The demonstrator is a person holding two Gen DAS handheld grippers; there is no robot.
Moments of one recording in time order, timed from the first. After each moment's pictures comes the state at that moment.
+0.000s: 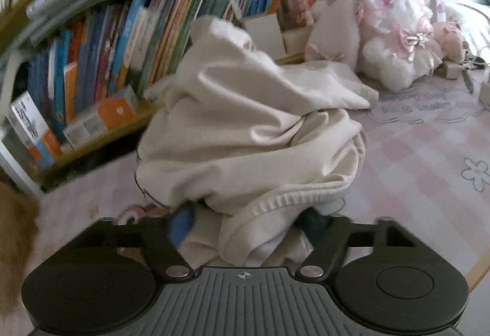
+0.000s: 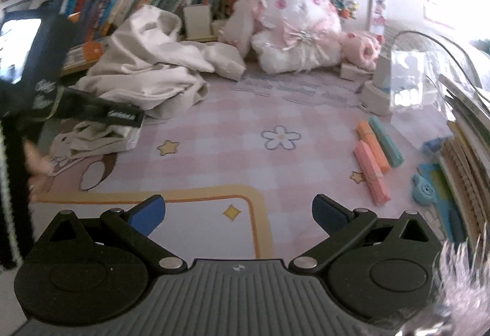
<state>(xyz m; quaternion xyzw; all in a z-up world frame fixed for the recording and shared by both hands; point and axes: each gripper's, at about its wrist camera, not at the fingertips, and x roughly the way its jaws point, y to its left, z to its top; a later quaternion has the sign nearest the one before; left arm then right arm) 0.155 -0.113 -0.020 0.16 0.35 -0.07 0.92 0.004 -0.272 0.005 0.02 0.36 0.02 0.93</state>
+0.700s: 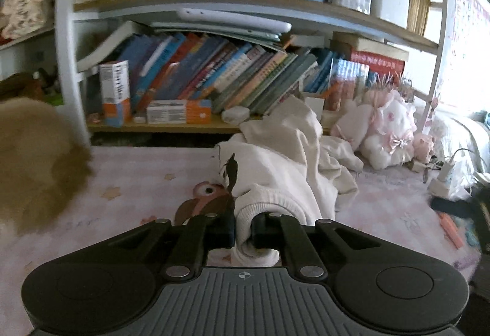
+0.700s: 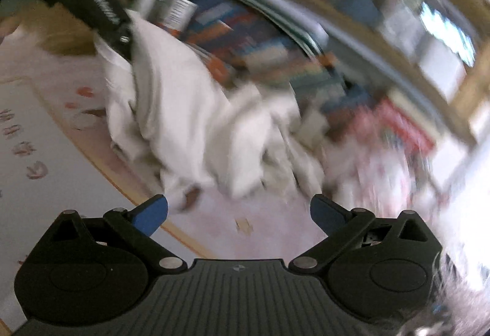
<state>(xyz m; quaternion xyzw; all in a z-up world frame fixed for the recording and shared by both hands) 0.008 0.020 0.077 -0.02 0.27 -0.06 0.96 -0.027 -0.152 0.038 -0.31 0.18 0.18 0.92</state>
